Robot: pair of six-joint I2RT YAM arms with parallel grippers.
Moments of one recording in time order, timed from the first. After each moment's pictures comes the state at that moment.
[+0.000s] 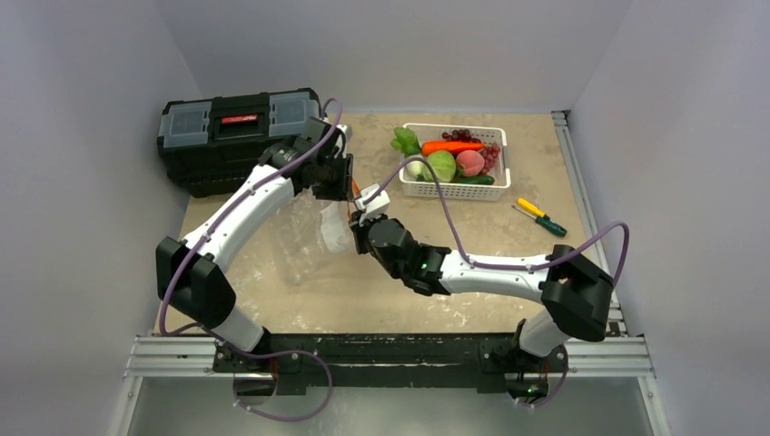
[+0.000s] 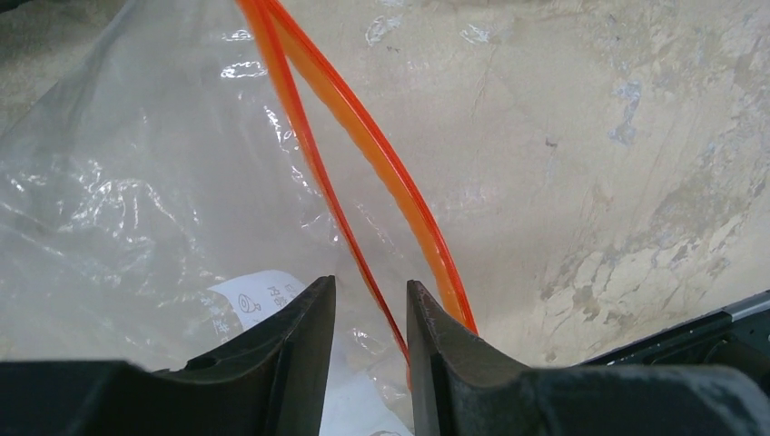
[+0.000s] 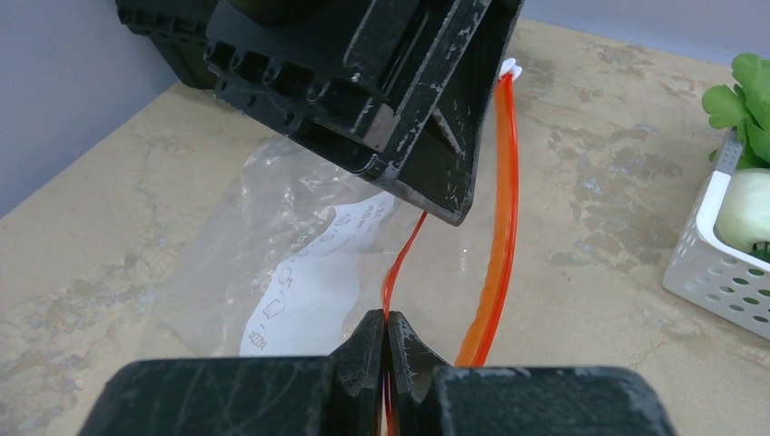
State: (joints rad) left arm -0.49 1.57 1.48 -0.86 0.05 -0.38; right arm 1.14 1.53 0.94 0.34 0.52 0.25
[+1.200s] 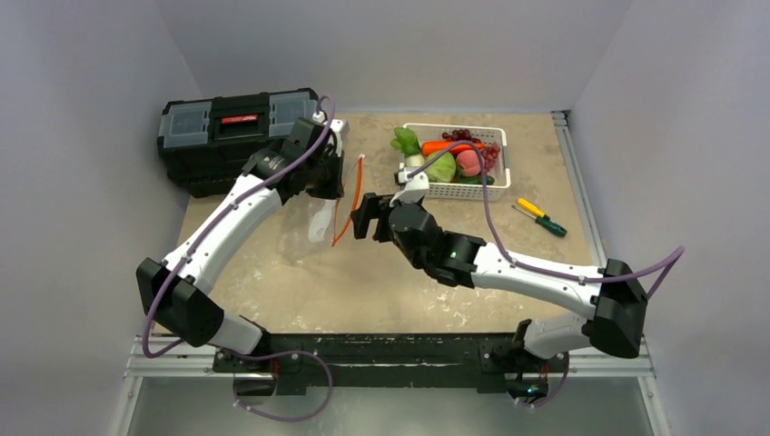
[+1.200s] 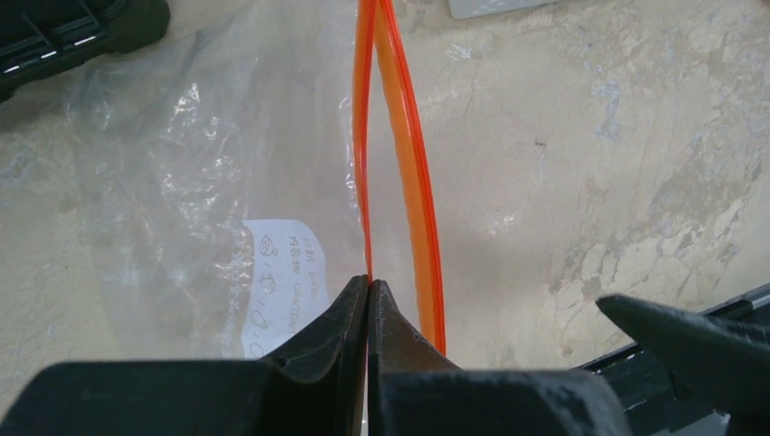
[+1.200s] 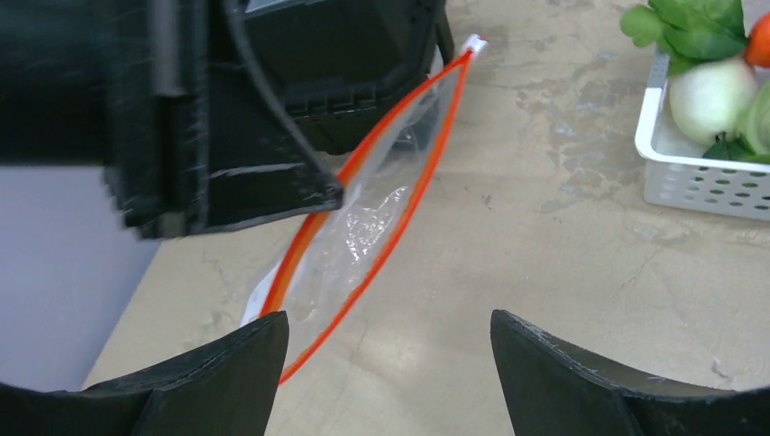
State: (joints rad) left arm -0.50 1.47 1.48 -0.87 0.01 -0.30; right arm 1.14 1.35 1.02 0.02 0.61 0.60
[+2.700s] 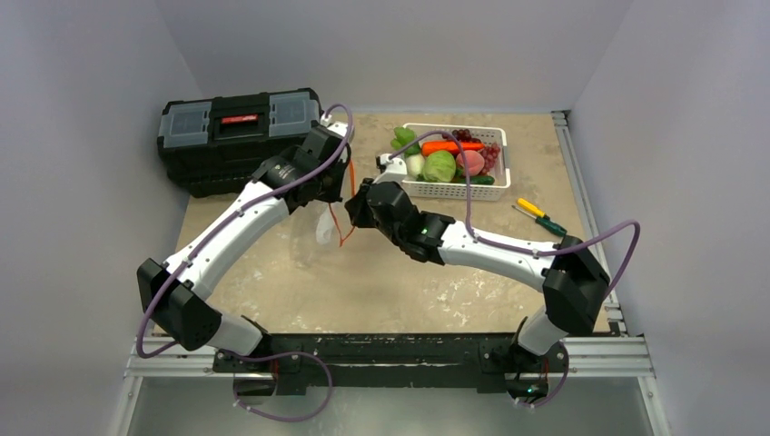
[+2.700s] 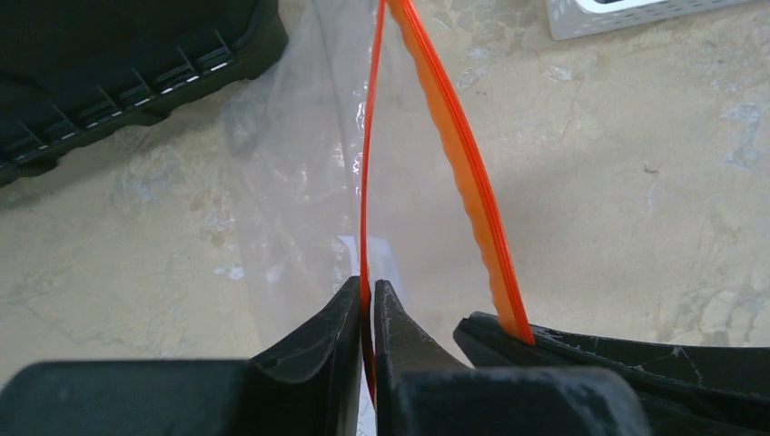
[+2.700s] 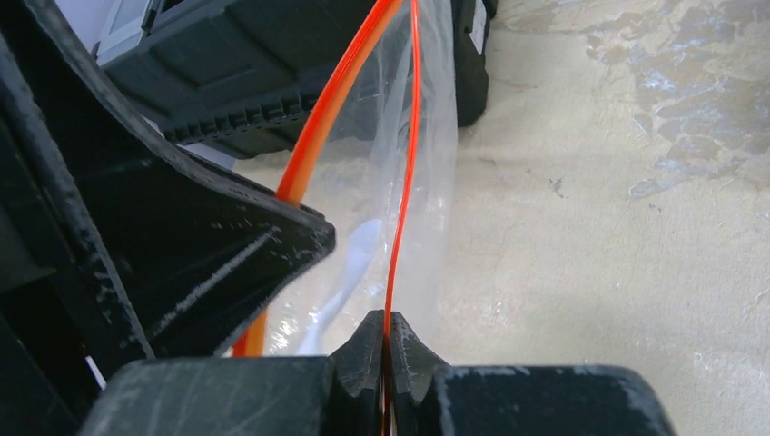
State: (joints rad) left arm -0.60 1.45 1.45 -0.85 -0.27 -0.25; right arm 1.01 1.60 1.19 0.03 0.40 0.79
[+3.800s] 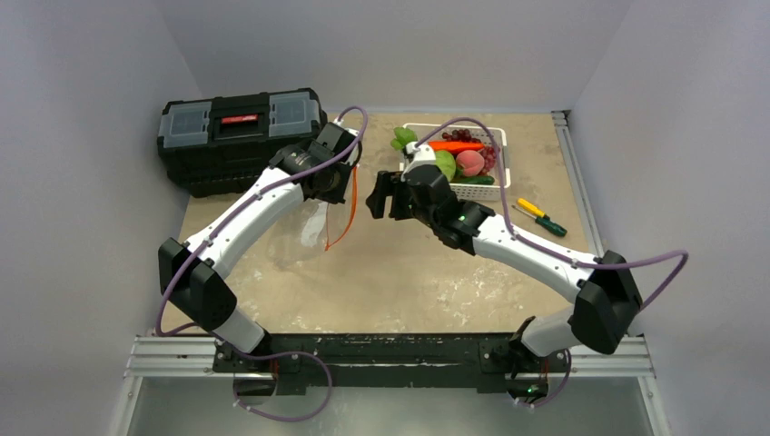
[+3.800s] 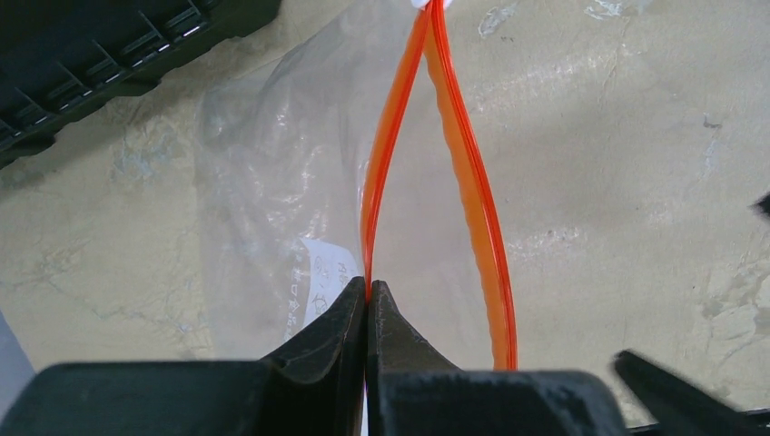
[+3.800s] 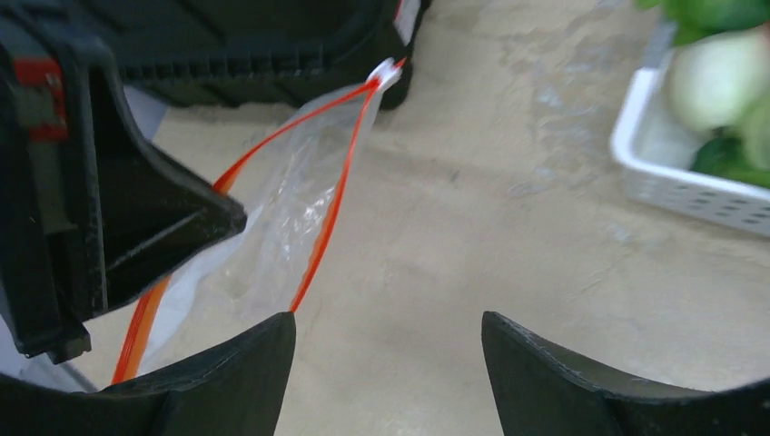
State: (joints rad) left arm -0.60 1.57 1.53 -0.97 -0.28 -0.21; right arm 0.85 1.47 1.12 -0.13 0.17 0.57
